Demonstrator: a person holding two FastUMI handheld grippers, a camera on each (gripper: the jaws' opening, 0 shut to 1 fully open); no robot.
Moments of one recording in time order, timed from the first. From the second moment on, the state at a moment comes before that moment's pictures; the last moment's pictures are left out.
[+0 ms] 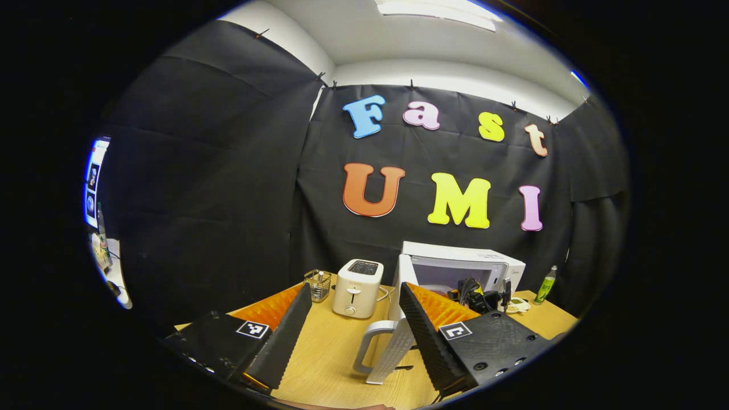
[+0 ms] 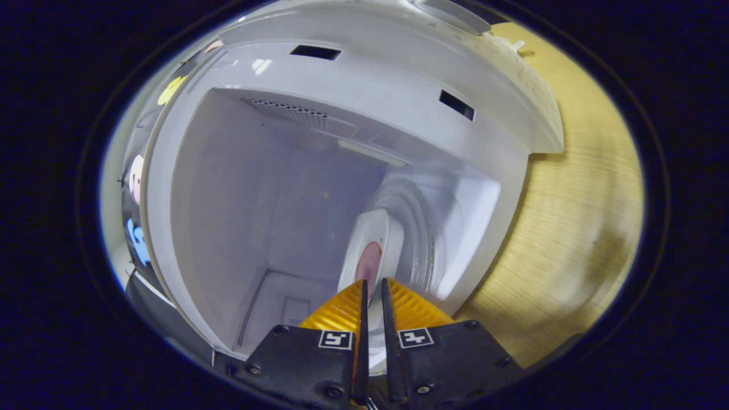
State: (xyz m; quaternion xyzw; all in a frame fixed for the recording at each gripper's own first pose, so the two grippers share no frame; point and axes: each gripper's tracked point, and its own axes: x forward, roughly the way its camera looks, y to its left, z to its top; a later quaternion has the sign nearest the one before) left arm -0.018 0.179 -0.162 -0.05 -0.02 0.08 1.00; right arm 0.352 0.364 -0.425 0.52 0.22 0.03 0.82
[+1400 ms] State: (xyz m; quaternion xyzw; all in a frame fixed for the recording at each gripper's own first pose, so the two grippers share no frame) left arm 0.005 0.258 -0.227 0.01 0.04 0.09 0.99; right arm 0.168 0.226 -0.262 0.05 0.04 0.20 0.98
